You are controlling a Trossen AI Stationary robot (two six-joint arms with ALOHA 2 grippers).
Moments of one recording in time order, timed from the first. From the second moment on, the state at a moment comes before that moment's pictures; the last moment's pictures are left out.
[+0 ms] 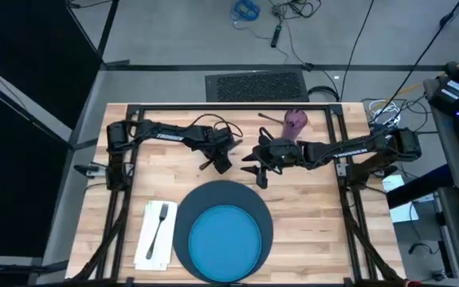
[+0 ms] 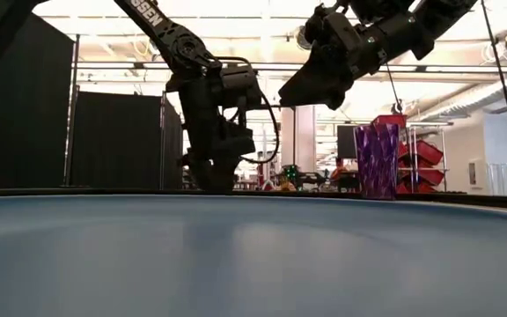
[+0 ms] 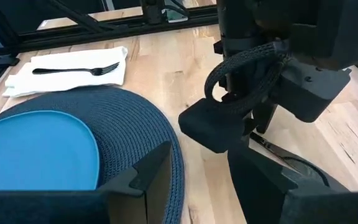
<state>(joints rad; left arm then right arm) 0.30 1.94 1.23 -0.56 -0.02 -0.30 -0.07 1.43 0.78 0.18 0.00 0.11</state>
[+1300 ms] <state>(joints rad) 0.31 1.93 1.23 -0.57 -0.01 -0.28 -0.07 1.43 0.78 0.18 0.00 0.11</state>
